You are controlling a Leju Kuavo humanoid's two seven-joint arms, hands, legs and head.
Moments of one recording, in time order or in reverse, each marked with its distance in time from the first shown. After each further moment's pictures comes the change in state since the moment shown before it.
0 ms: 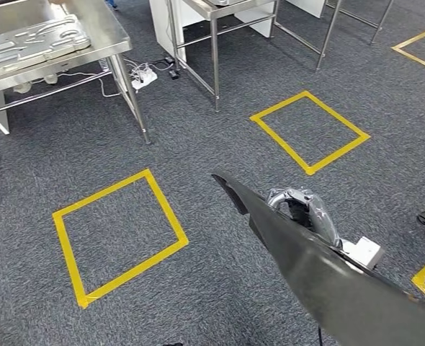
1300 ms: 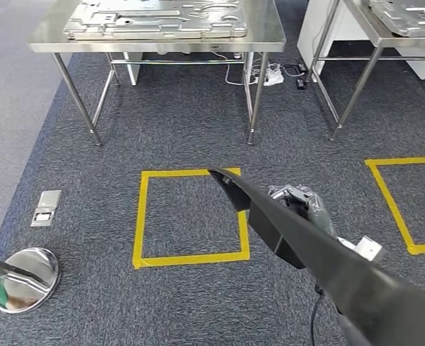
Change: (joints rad) left arm -0.007 0.019 0.002 0.000 0.001 -0.060 -0.072; right arm -0.005 0.031 -0.004 0.001 -0.004 0.007 -0.013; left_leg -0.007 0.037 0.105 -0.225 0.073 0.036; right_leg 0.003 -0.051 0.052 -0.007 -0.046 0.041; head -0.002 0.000
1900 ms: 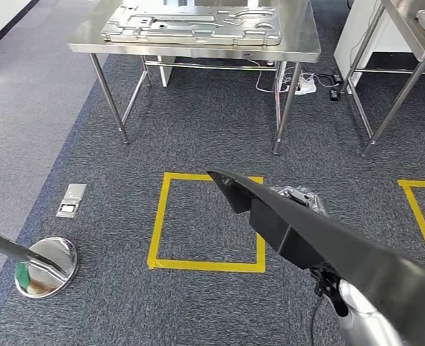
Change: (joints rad) left arm -0.006 -0.003 0.006 0.000 0.015 -0.019 -0.002; right arm 0.007 0.010 -0.002 0.001 -0.015 0.006 0.001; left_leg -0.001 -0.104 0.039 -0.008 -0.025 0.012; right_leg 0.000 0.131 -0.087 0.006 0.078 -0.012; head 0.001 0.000
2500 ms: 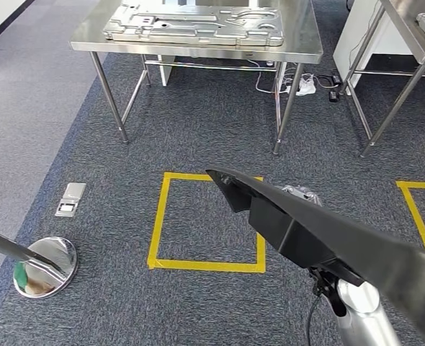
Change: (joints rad) left arm 0.000 0.000 0.000 0.000 0.001 -0.004 -0.005; right arm 0.000 0.011 0.000 0.000 0.000 -0.003 0.000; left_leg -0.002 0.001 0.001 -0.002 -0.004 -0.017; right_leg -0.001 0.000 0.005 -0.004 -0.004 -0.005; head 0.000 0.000
